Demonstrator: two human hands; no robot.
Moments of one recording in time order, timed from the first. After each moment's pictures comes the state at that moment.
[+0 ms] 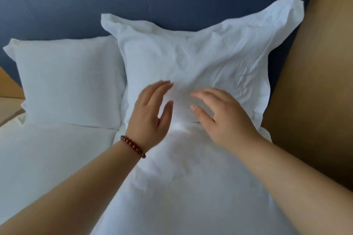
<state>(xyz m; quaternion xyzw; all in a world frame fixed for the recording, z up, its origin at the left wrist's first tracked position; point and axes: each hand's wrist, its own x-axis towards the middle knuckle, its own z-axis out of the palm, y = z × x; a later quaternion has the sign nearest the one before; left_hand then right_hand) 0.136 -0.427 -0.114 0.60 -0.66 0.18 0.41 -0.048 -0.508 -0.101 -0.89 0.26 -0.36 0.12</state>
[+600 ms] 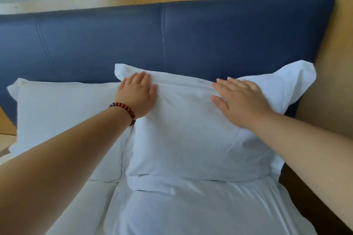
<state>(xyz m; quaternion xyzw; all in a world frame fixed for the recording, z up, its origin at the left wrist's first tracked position) 0.273 -0.531 -0.010 0.79 -0.54 0.23 0.20 0.006 -0.651 -0.021 -0.88 0.39 -0.21 -0.16</state>
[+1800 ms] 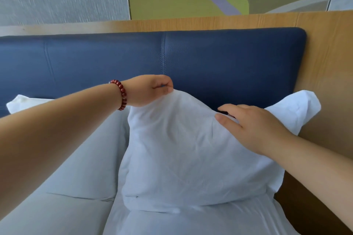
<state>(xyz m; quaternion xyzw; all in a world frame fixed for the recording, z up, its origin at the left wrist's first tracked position) 0.247 -0.507 0.090 0.66 -0.73 0.06 0.18 -0.034 -0.578 0.015 -0.89 0.38 -0.25 -0.03</state>
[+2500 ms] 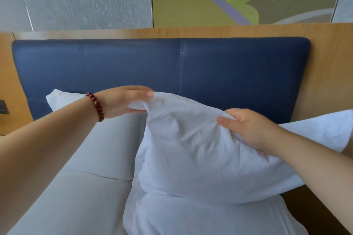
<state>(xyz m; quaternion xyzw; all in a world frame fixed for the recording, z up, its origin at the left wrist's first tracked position) 0.288 -0.396 0.073 0.57 -0.64 -0.34 0.39 -0.027 -0.532 0.020 -0.87 0.31 -0.26 0.29</state>
